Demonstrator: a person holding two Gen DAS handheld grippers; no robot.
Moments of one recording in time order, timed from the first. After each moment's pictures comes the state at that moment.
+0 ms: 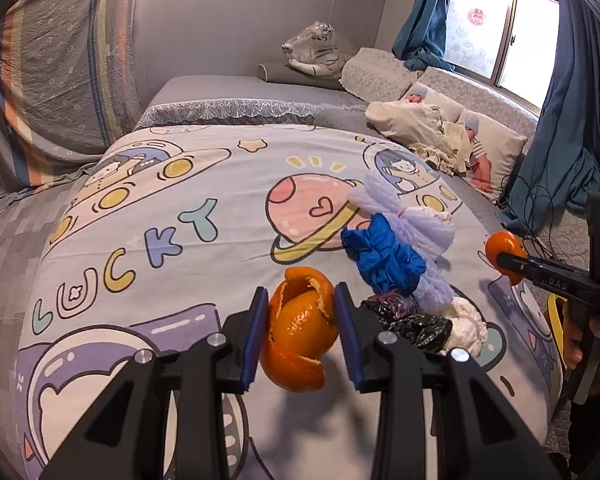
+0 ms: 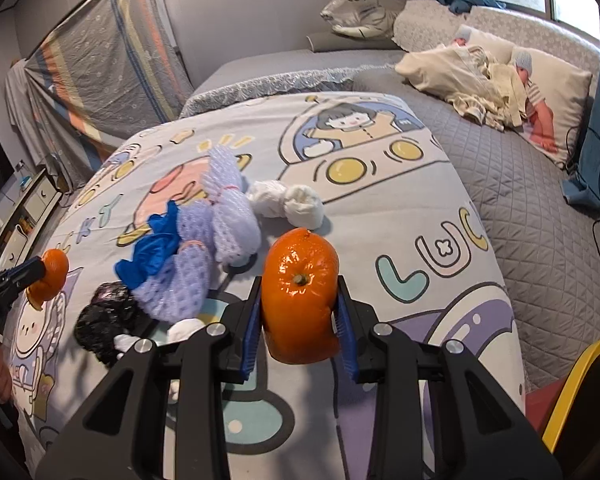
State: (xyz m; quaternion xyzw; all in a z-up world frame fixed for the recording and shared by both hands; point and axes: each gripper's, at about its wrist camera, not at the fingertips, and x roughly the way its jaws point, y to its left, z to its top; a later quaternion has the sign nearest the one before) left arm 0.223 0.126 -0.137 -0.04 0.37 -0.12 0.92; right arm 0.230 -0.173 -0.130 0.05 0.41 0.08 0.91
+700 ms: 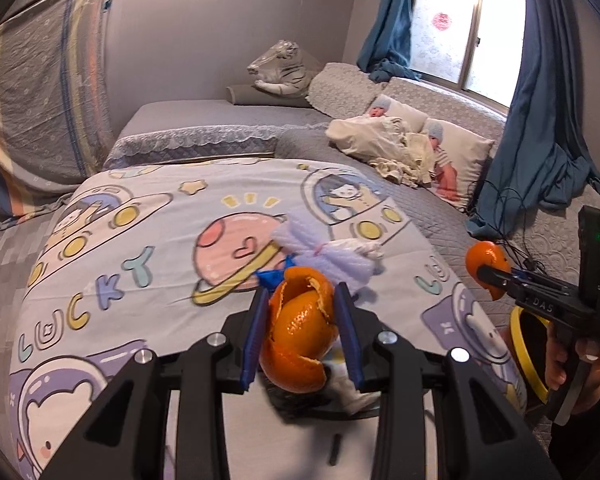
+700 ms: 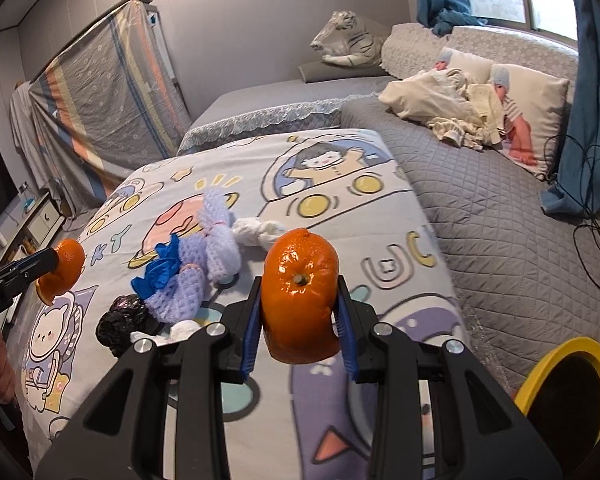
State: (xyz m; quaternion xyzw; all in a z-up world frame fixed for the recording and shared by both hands) left arm 0.210 0.043 -0.086 -0.02 0.34 -0.17 0.93; right arm 0.189 -0.229 -0.090 0.07 0.36 0.06 0.93
